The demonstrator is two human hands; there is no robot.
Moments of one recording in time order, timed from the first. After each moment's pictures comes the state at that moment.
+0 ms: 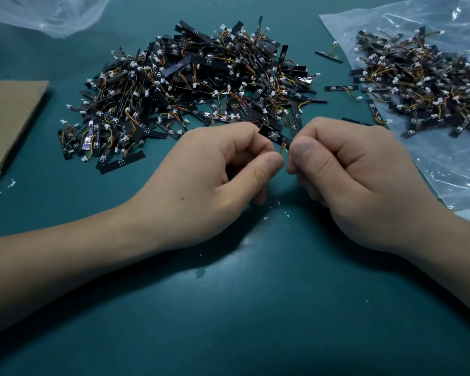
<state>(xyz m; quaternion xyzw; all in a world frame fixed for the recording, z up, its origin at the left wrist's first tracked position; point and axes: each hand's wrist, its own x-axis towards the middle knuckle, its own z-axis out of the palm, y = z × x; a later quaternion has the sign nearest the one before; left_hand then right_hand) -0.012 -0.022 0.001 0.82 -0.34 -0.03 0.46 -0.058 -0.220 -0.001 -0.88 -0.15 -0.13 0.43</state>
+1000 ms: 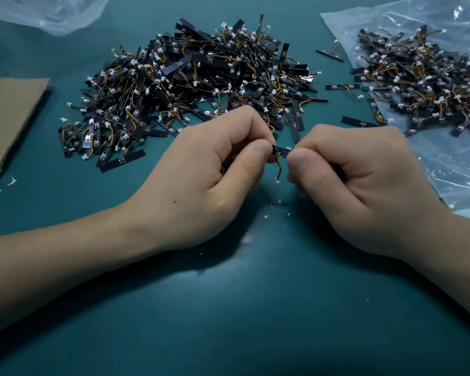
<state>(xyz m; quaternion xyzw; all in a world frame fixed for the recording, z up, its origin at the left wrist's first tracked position) -0.012 -0.020 0.003 0.80 -0.35 -0.01 0.48 -0.059 -0.223 -0.002 -0.89 -0.21 -0.18 0.36</state>
